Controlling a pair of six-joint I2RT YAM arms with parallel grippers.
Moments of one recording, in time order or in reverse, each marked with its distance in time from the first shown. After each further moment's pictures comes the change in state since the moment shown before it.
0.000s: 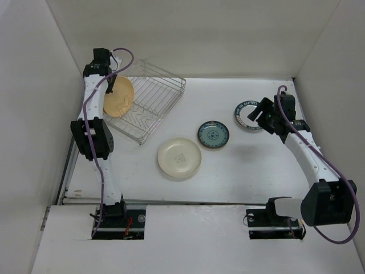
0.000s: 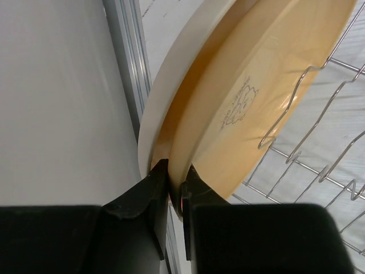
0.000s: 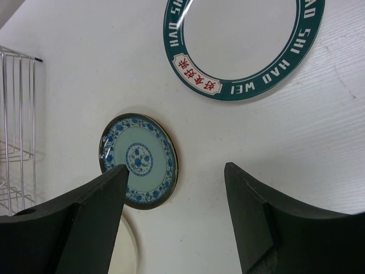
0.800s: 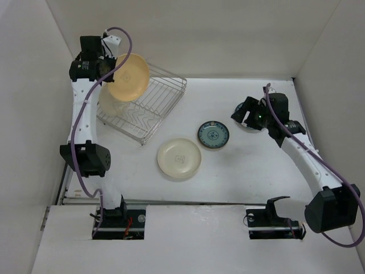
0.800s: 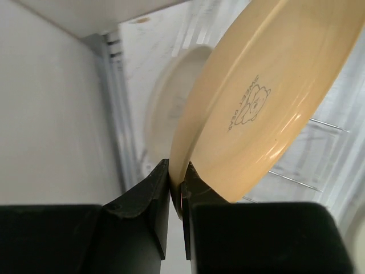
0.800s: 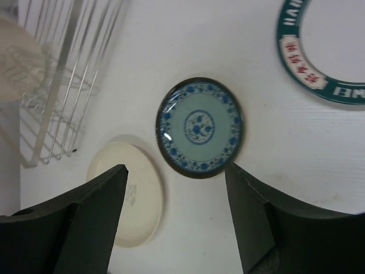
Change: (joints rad) left arm -0.056 -0.290 -0.002 -0.016 0.148 -0.064; right arm 0.112 -0.044 0.008 0.058 -0.186 -0.088
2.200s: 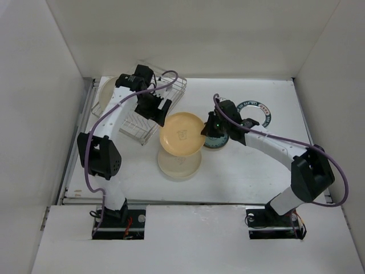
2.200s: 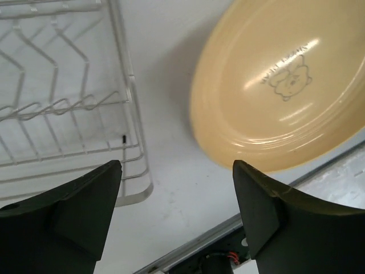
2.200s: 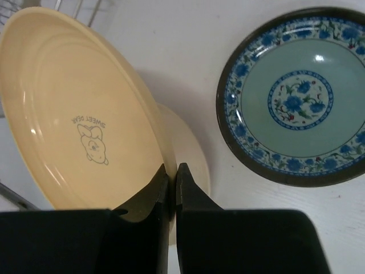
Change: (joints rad) left arm -0.328 -0.009 -0.347 -0.271 0.351 -0.109; right arm 0.424 0.329 0.091 0.109 0.126 0.072
